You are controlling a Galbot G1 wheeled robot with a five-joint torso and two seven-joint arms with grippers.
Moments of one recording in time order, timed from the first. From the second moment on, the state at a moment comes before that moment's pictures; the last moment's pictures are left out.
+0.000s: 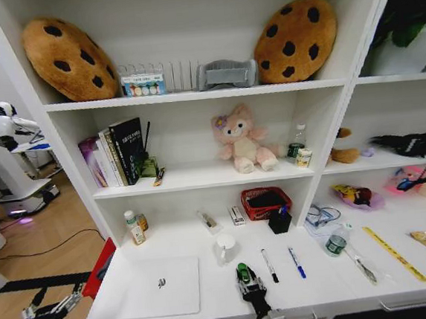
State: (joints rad) left arm 2.01 -1.18 -1.09 -2.02 -0.75 -0.26 0.15; right arm -1.64 1.36 0.22 1.80 0.13 0.14 0.20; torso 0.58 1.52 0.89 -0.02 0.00
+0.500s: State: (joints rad) left arm 2.01 -1.18 -1.09 -2.02 -0.75 -0.26 0.15; right arm -1.81 1.30 0.37 2.06 0.18 0.17 0.22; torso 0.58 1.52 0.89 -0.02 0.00
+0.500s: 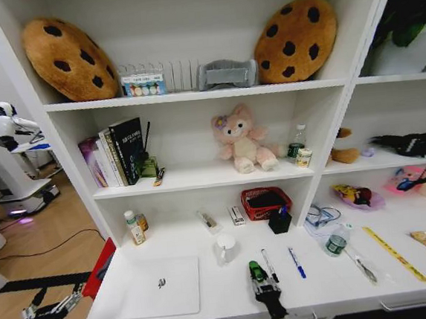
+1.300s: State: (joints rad) left arm 2.01 -1.18 -1.09 -2.02 -0.75 -0.26 0.15; right arm -1.21 0.66 0.36 2.28 0.84 -0.08 0.27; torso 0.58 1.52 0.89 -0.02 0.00
